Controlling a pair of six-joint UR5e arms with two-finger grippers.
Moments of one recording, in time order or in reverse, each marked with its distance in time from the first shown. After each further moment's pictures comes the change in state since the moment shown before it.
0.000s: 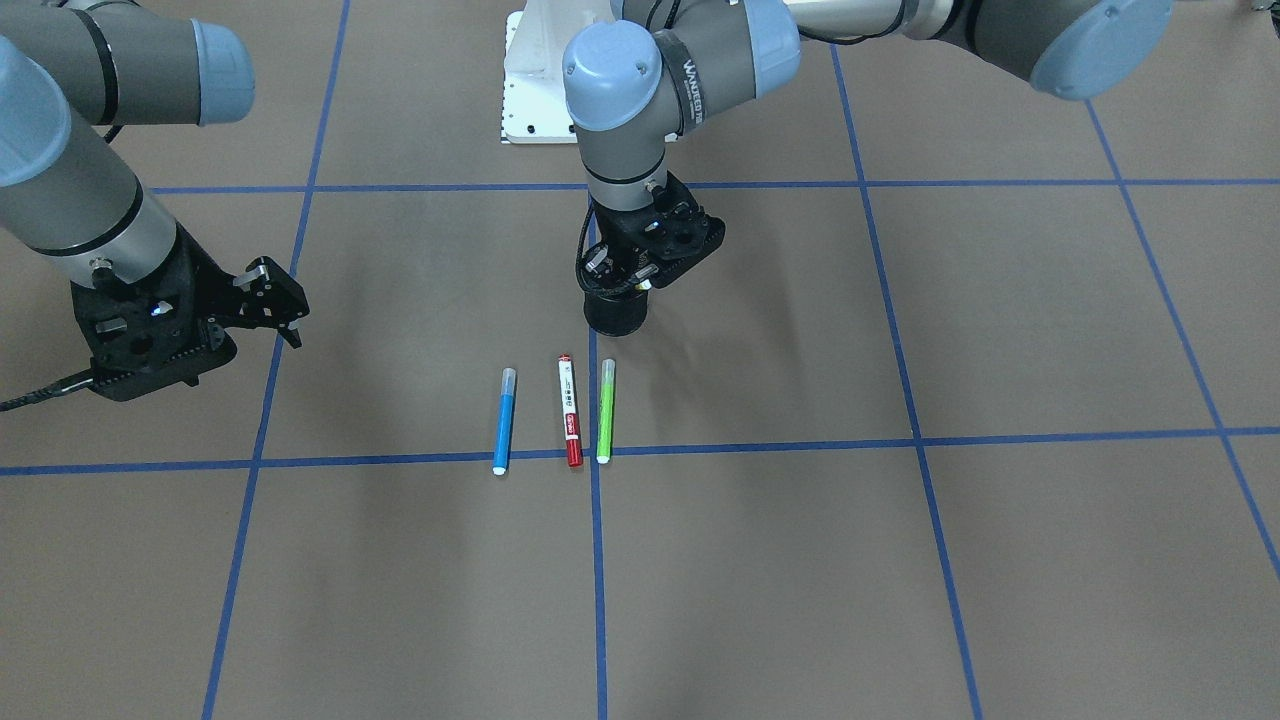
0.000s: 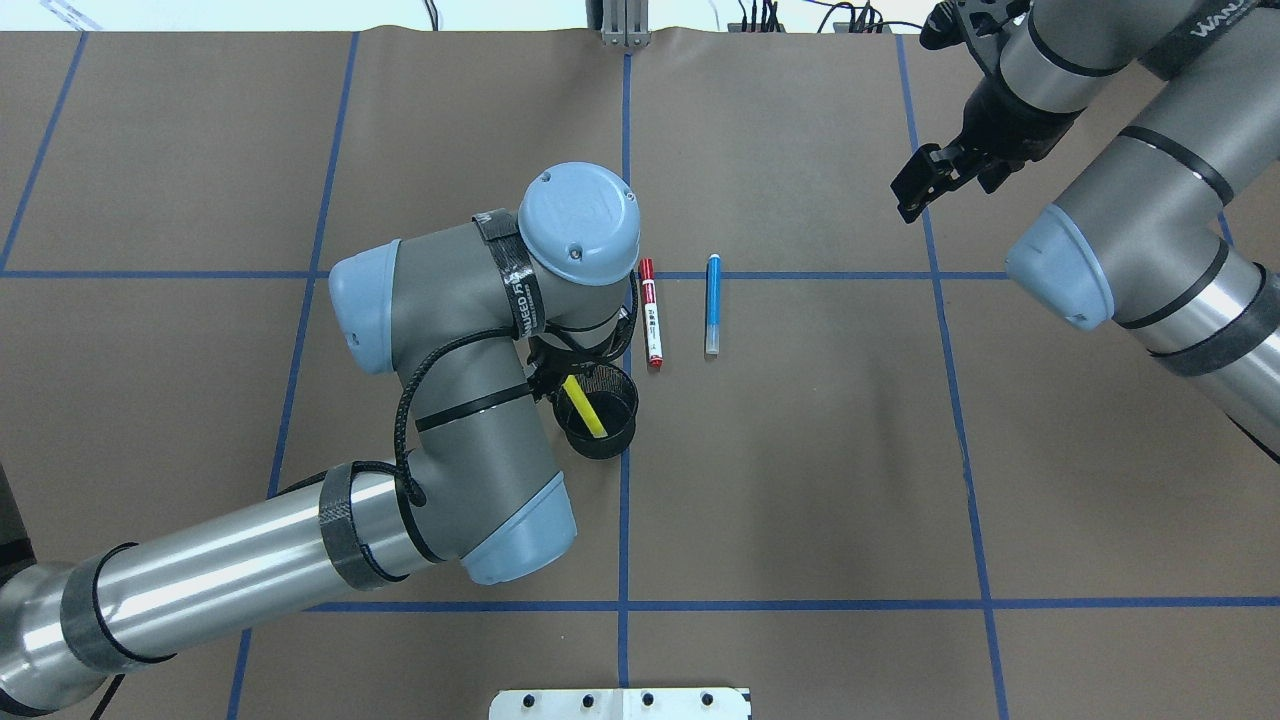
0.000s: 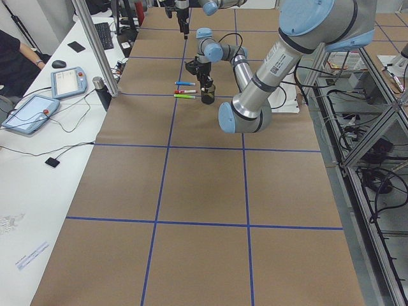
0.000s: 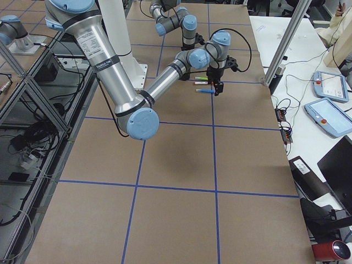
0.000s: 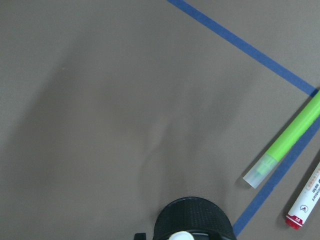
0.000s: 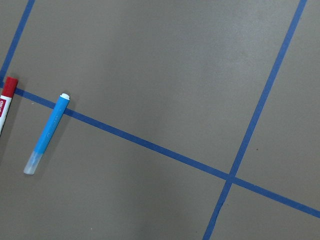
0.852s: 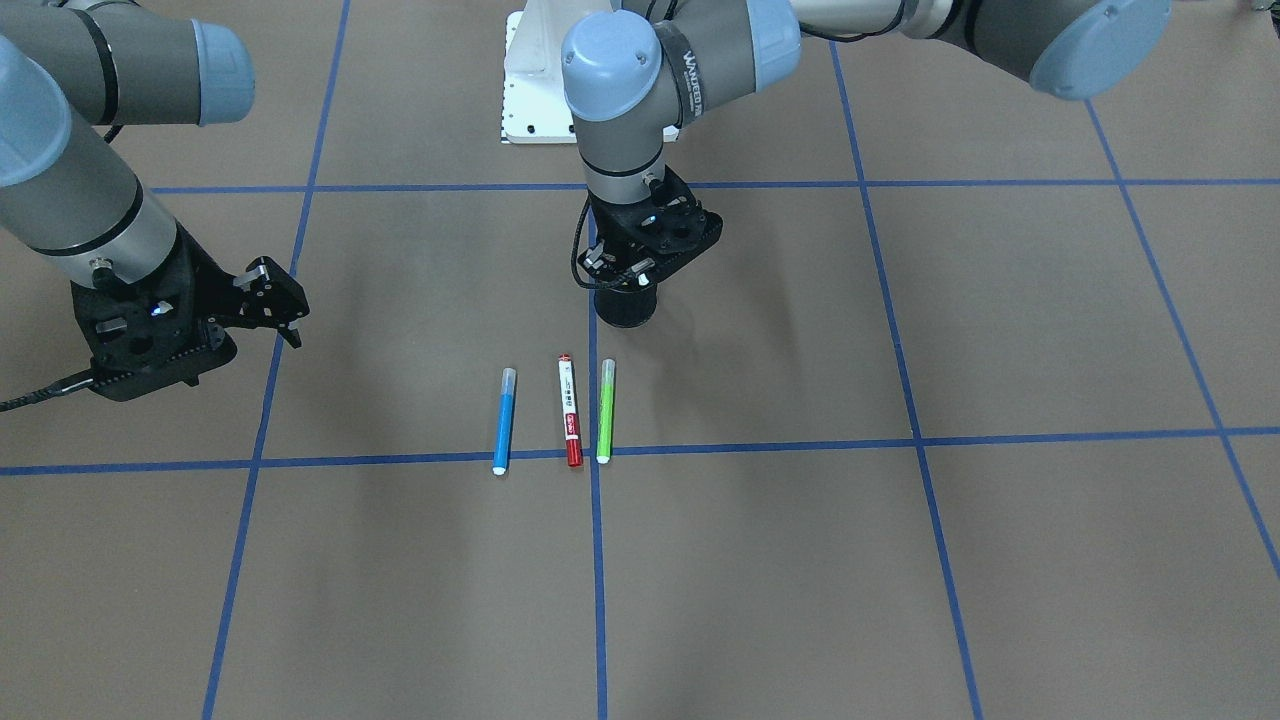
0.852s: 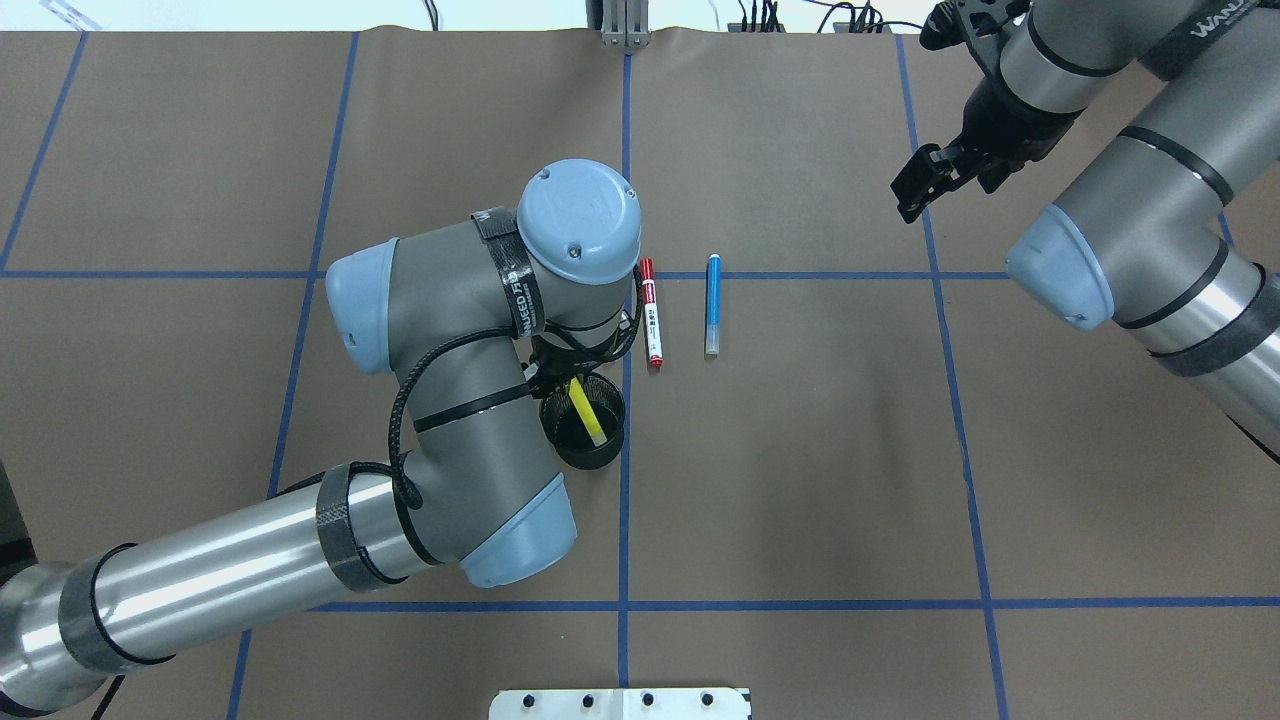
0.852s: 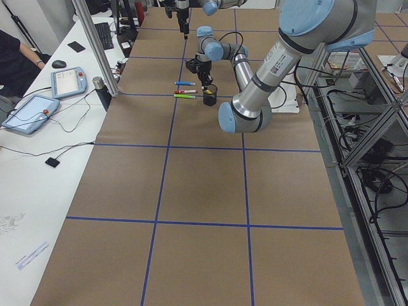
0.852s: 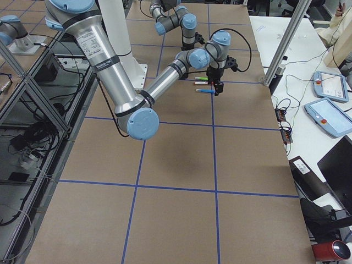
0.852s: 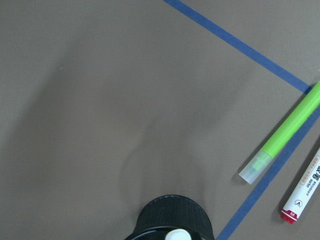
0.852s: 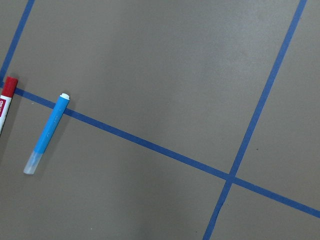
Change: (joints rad) left arm 0.000 -0.003 -0.022 -0.001 -0.001 0.004; right arm 0.000 0.000 0.000 0.000 0.000 0.000
